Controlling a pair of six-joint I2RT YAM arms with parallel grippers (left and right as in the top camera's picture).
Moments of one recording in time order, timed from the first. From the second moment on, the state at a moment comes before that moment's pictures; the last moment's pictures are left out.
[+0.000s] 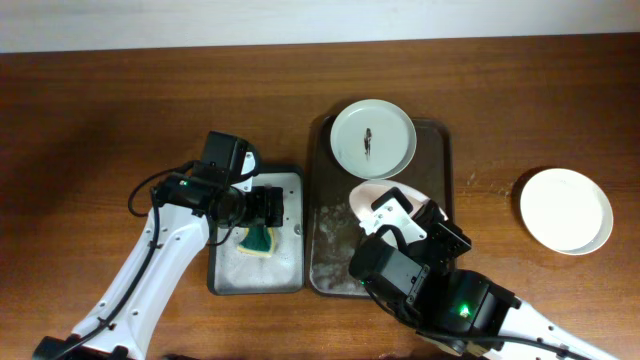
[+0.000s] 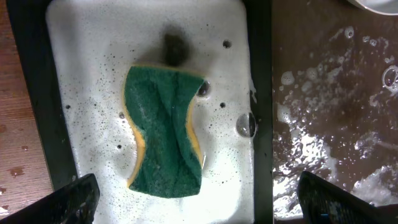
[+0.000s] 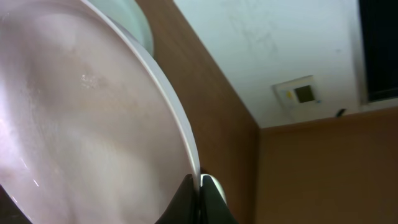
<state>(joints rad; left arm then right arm) -0.28 1.45 1.09 -0.88 0.12 -0.24 0.99 1.07 0.95 -0.93 1.06 -0.08</state>
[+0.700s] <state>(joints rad) -0.28 1.45 1.09 -0.88 0.12 -0.24 0.99 1.07 0.95 -0.93 1.28 0.04</state>
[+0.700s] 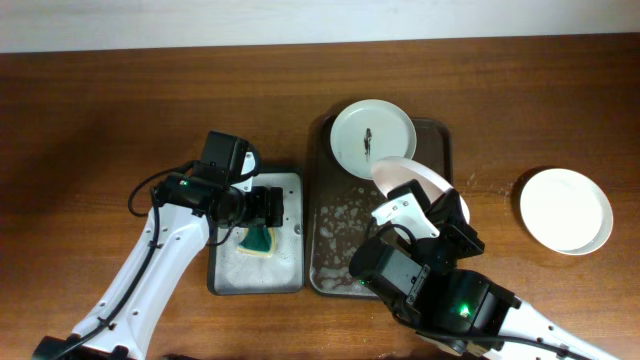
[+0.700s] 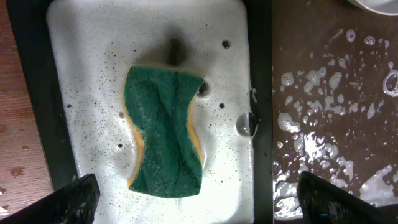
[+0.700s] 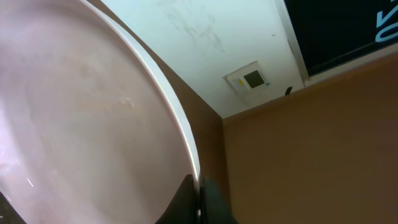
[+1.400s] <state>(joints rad) -0.28 1.45 1.09 -0.87 0.12 -0.24 -0.23 1.07 0.95 -0.92 0.03 0.31</state>
